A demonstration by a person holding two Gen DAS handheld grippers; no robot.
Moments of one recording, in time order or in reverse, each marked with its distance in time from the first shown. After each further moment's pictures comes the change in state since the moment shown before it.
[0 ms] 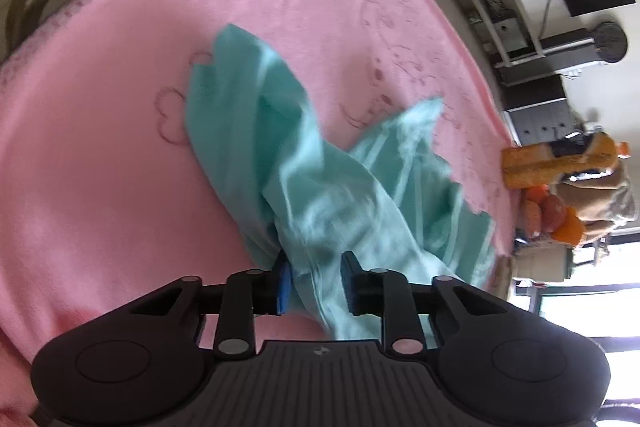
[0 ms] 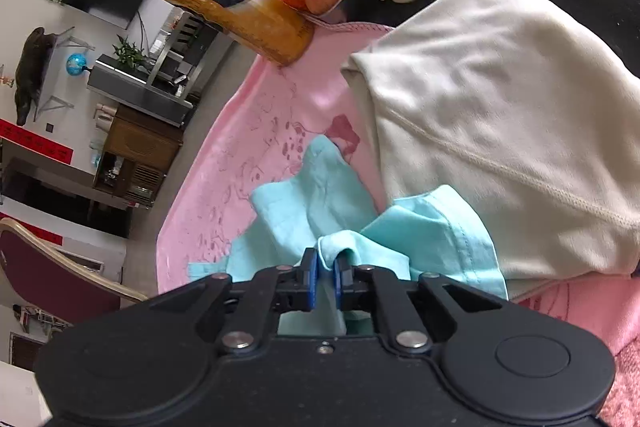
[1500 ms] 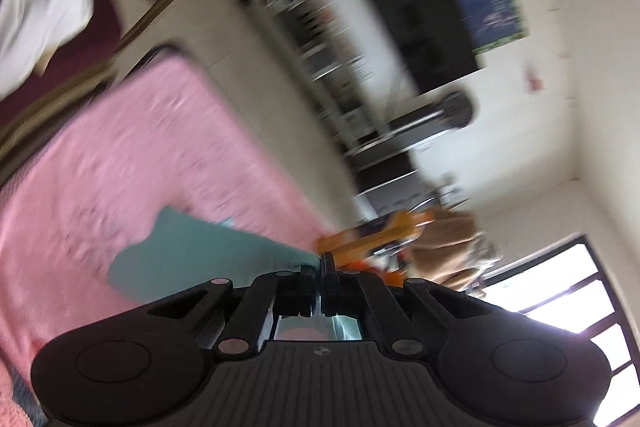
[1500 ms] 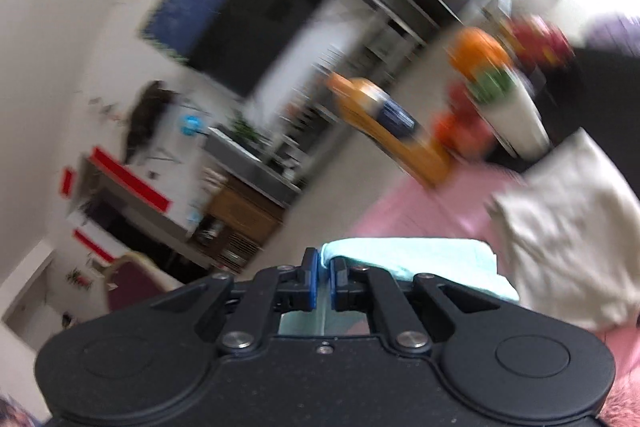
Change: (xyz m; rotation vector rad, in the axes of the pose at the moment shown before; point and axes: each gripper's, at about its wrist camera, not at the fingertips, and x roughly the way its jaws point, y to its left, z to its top) left arm -0.204 -0.079 -0.015 0.151 -0.384 -0.439; right arm -0.188 0.124 -0.023 -0.204 -0.338 0.297
